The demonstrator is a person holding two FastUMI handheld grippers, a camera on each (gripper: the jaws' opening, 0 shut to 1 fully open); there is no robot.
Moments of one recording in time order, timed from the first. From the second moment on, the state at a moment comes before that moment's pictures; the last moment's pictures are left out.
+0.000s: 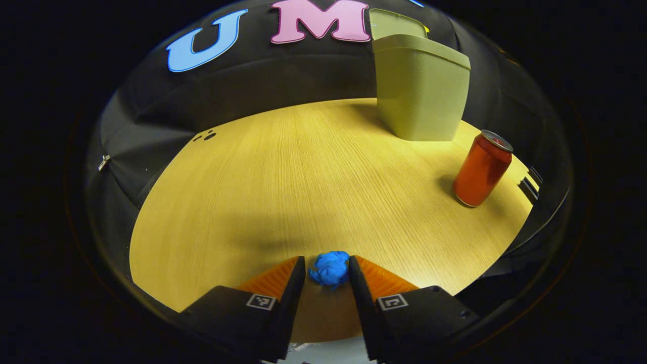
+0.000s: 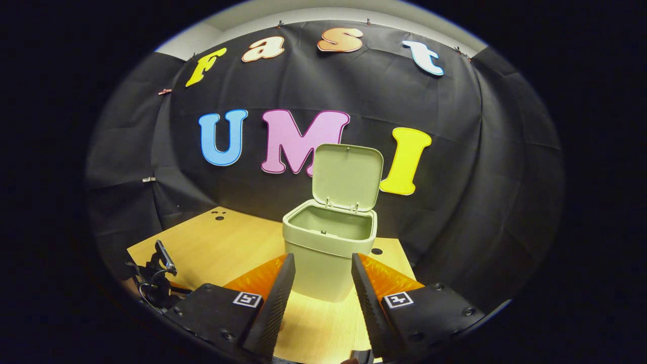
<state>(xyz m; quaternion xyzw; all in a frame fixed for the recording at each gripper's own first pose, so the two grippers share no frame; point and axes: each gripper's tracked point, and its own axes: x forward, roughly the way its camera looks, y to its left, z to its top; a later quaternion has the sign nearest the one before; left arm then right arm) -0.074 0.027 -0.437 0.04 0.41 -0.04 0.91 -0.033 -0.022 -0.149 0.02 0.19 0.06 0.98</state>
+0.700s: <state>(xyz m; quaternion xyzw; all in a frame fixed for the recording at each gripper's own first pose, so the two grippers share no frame) -0.044 0.035 -0.368 -0.01 0.35 -0.02 0.94 -0.032 -0.012 -0.152 0.03 0.19 0.06 0.98</state>
